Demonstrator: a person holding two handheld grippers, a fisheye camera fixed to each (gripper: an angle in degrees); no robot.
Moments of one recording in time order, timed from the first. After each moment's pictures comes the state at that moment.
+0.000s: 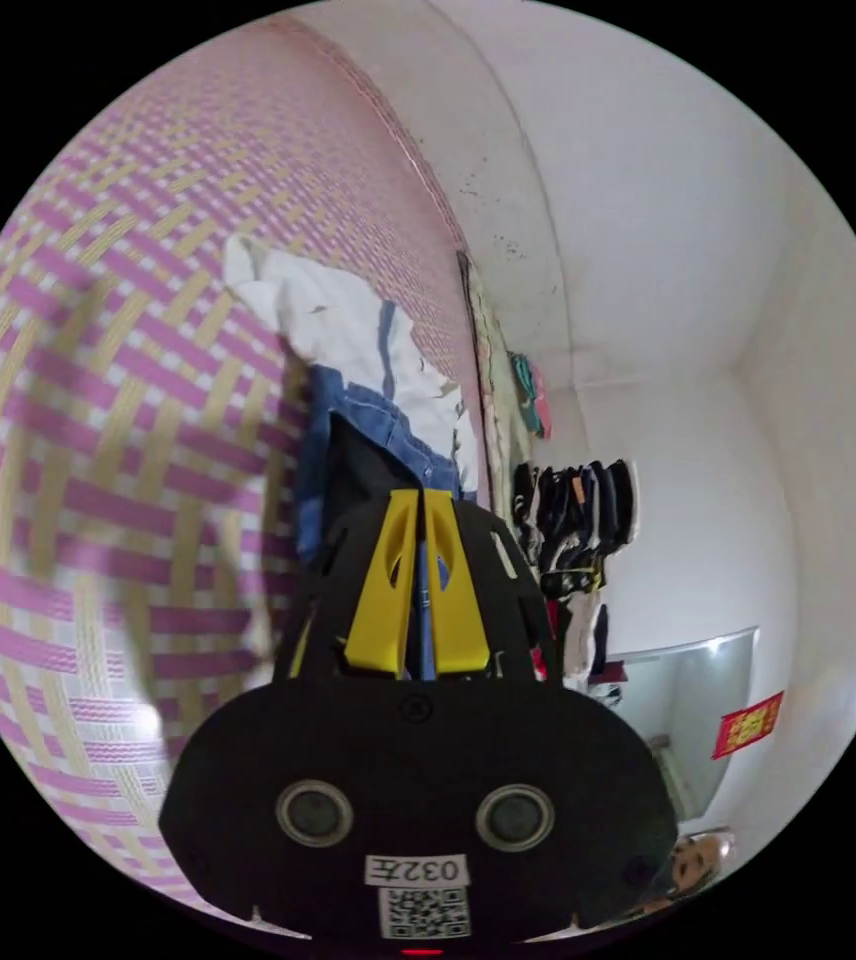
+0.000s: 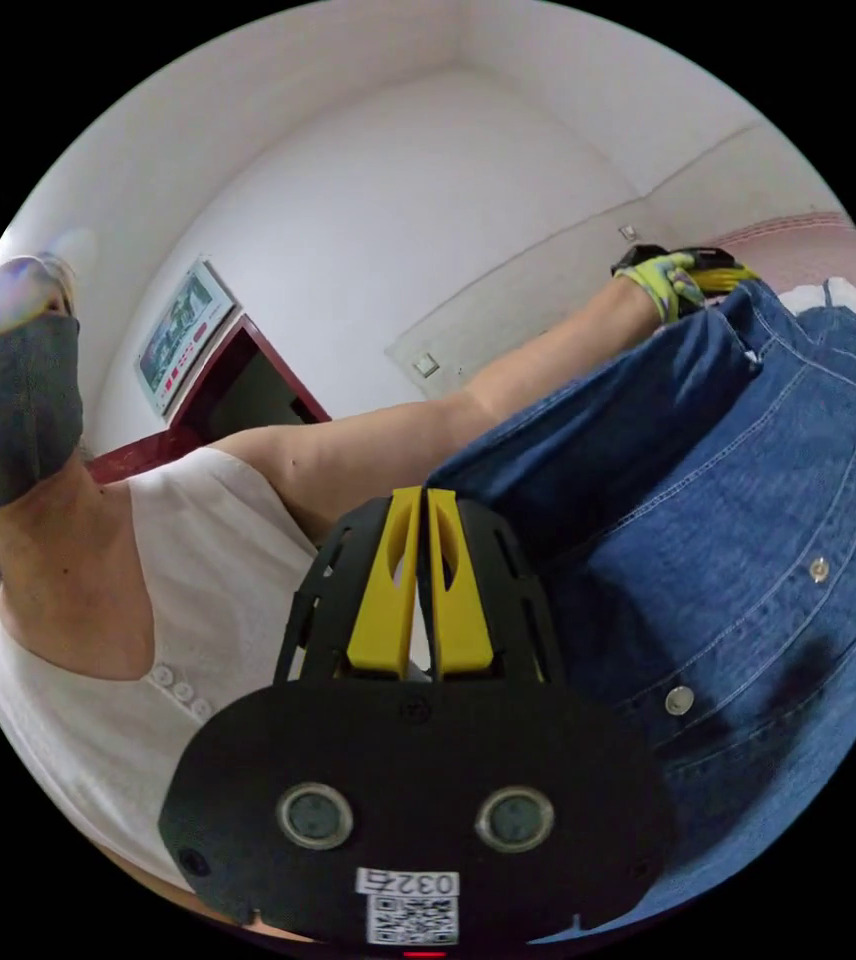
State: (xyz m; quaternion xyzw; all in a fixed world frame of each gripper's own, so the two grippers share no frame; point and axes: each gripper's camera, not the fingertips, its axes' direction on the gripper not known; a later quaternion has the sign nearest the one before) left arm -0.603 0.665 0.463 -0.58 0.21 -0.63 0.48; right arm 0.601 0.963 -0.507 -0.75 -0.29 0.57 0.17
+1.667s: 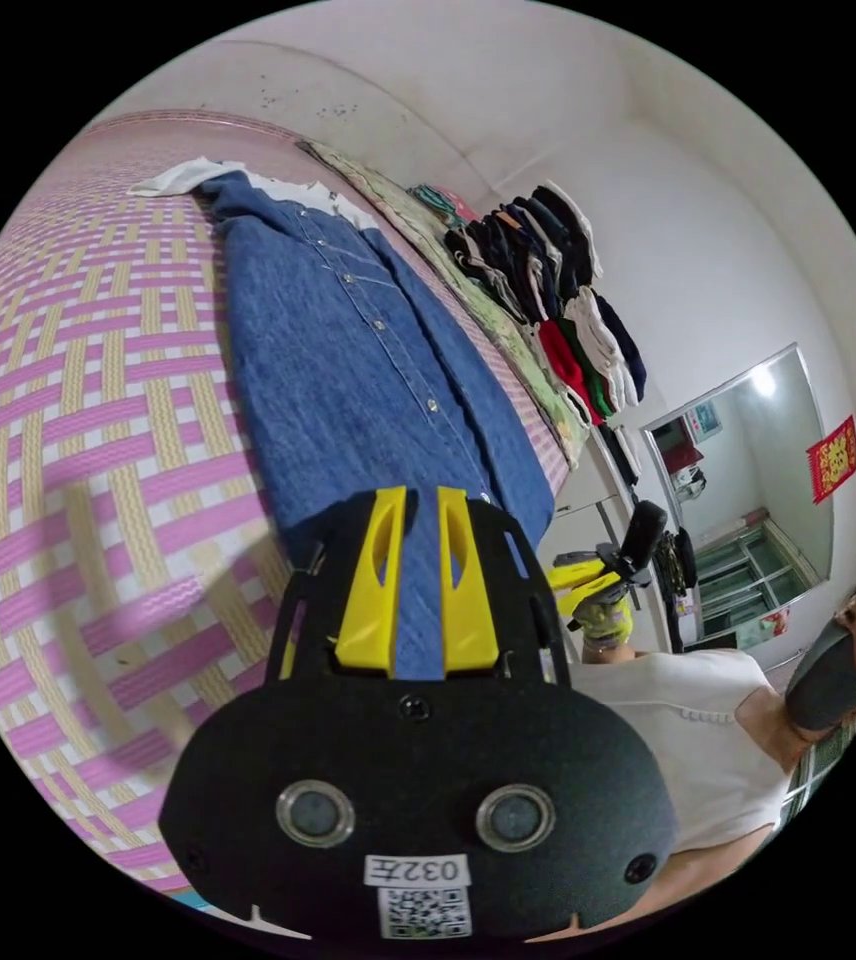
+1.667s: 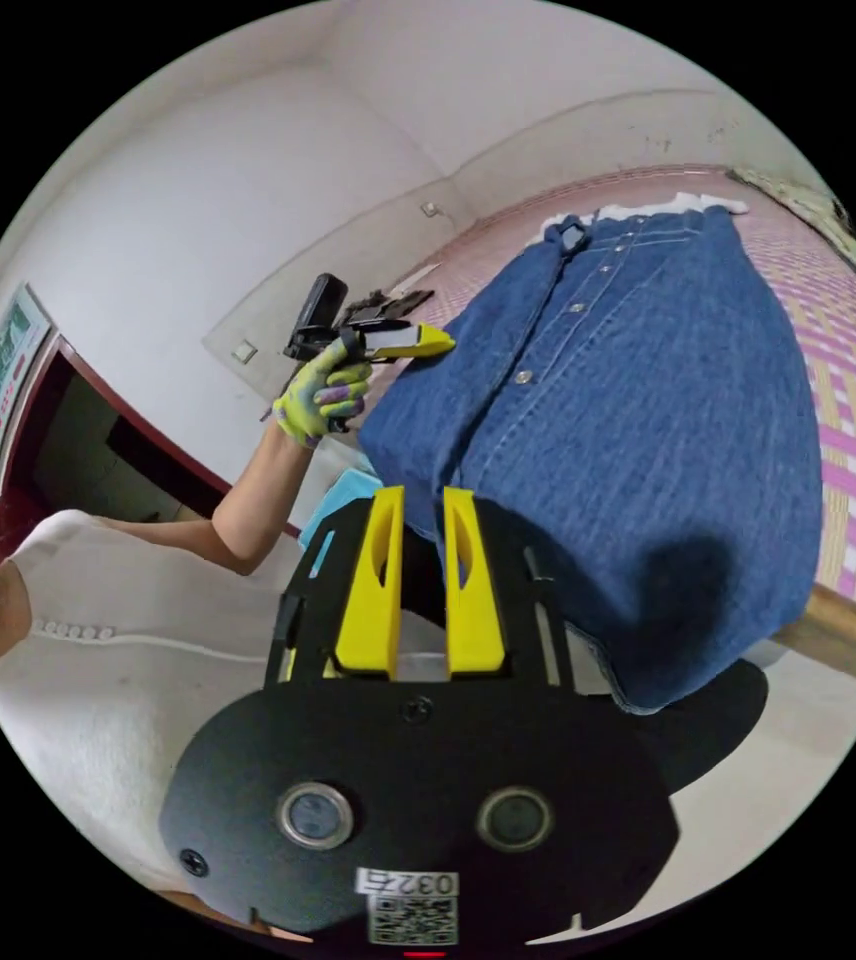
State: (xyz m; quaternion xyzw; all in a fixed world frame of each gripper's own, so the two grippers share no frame) left arm -0.276 0.640 0.033 -0.55 0.40 -0.50 0.54; right arm 0.455 0.829 -0.579 -0.95 -0.26 0.10 0.11
